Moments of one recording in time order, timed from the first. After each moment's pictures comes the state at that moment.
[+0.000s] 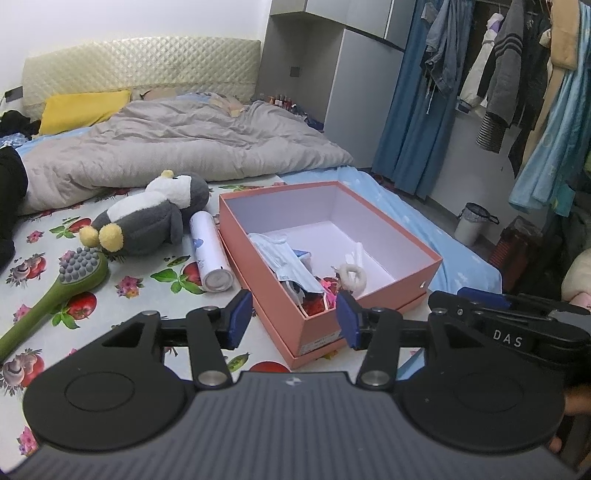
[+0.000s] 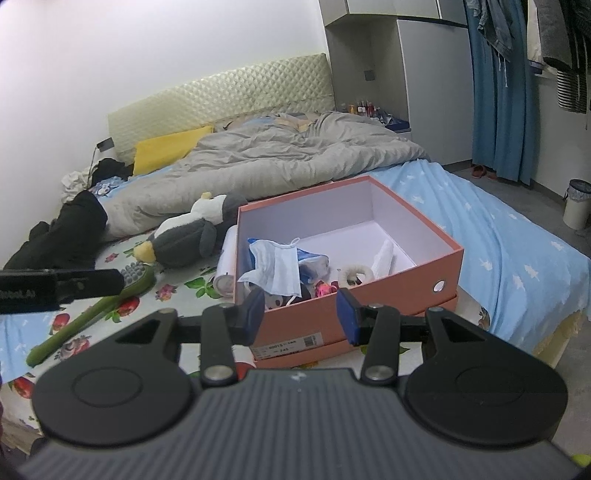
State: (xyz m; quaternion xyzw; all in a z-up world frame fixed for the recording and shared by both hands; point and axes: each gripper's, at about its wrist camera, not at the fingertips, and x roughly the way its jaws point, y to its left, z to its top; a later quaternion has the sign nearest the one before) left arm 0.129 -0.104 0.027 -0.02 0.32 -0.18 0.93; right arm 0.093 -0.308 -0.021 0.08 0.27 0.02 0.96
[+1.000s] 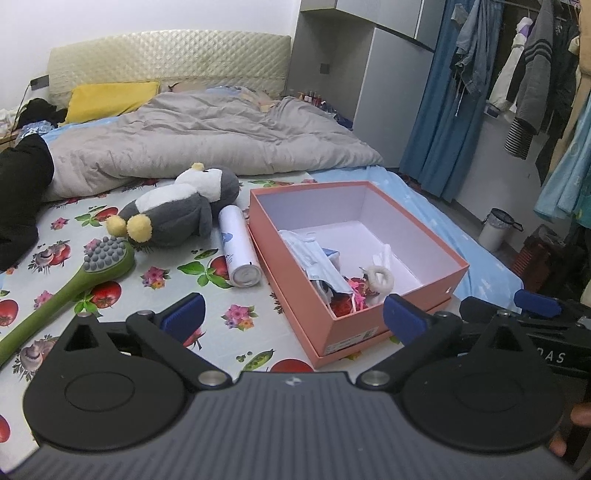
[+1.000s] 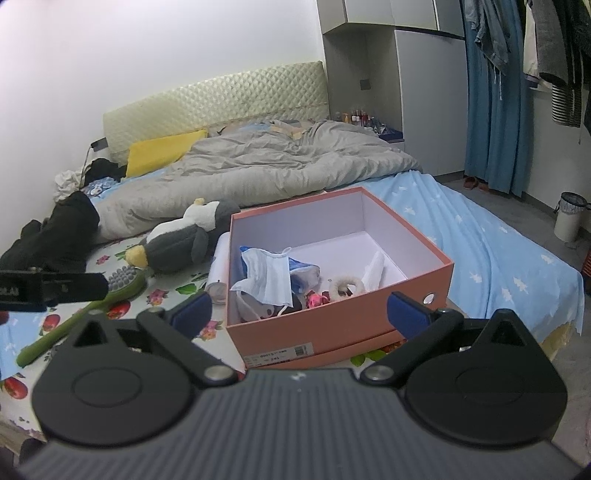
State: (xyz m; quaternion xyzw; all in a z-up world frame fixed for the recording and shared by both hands) left arm 0.134 -0.093 0.028 -0.03 0.33 -0.13 0.93; right arm 0.092 -0.306 -0.013 0.06 0.26 0.01 0.96
